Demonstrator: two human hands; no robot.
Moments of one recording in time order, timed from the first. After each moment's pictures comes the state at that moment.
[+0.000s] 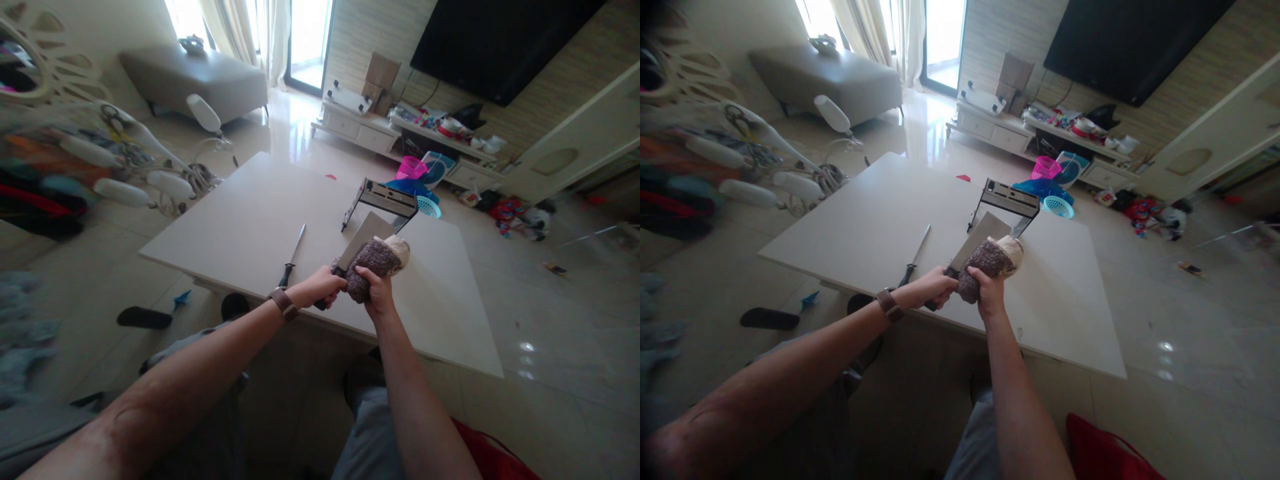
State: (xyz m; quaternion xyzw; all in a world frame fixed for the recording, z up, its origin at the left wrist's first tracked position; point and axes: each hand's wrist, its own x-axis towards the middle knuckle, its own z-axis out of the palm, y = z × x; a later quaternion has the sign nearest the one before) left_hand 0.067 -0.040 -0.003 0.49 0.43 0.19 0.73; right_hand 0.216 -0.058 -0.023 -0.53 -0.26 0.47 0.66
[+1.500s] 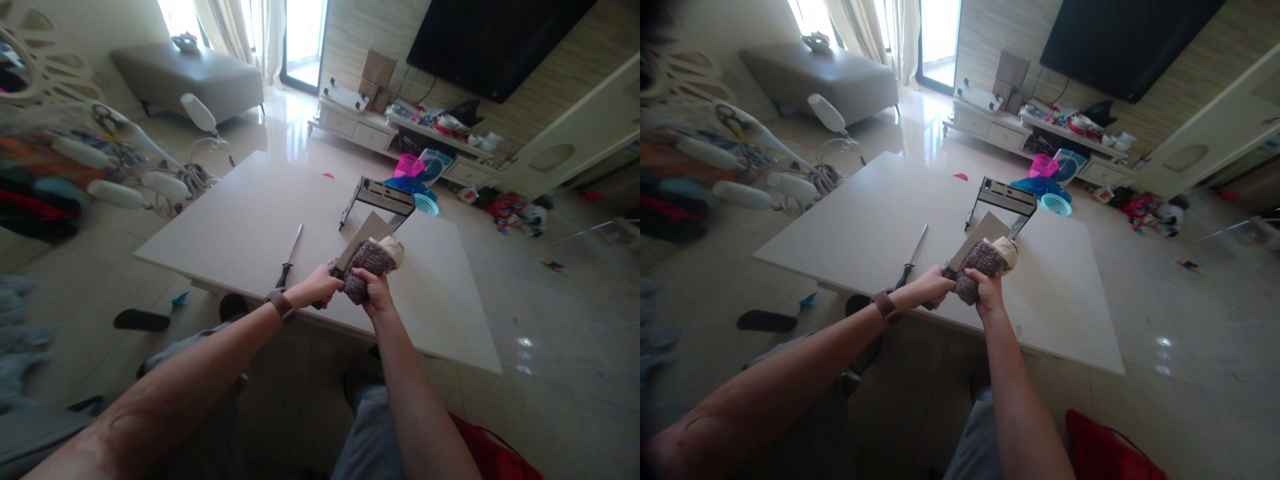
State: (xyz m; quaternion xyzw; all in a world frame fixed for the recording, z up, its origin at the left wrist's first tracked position) left_hand 0.072 -0.036 -0.014 0.55 0.47 0.17 0.67; right_hand 0.217 -0.059 -0.023 -0.52 -0.22 0.53 0.64
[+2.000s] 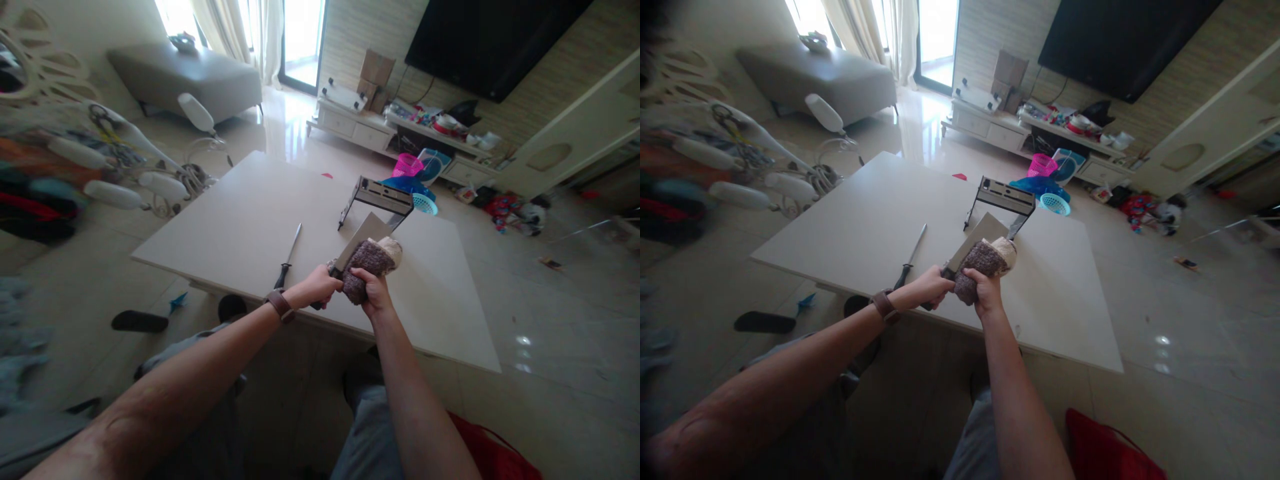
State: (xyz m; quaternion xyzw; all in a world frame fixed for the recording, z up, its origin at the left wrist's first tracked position) left_hand 0.073 -0.035 -0.023 0.55 0.47 0.17 0.67; right_hand 0.217 -0.060 -0.025 -0.52 -0.21 0.53 0.64
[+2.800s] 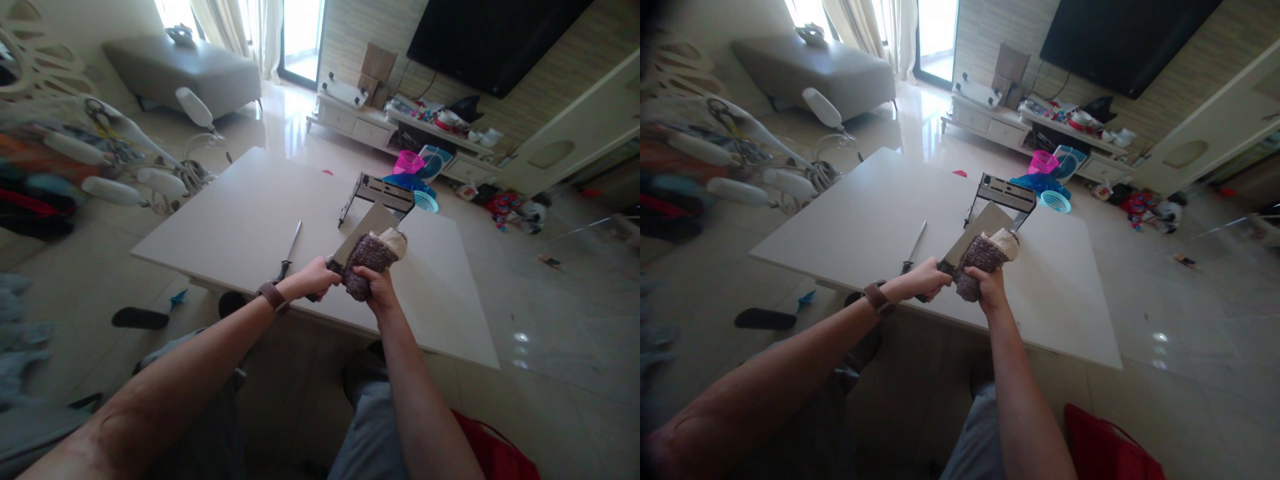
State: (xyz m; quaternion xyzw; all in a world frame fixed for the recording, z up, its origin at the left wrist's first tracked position) left_hand 0.060 -0.030 0.002 0.56 0.45 0.16 0.67; right_hand 0.225 -0.062 -0.009 -0.52 -0.28 0.53 0.61
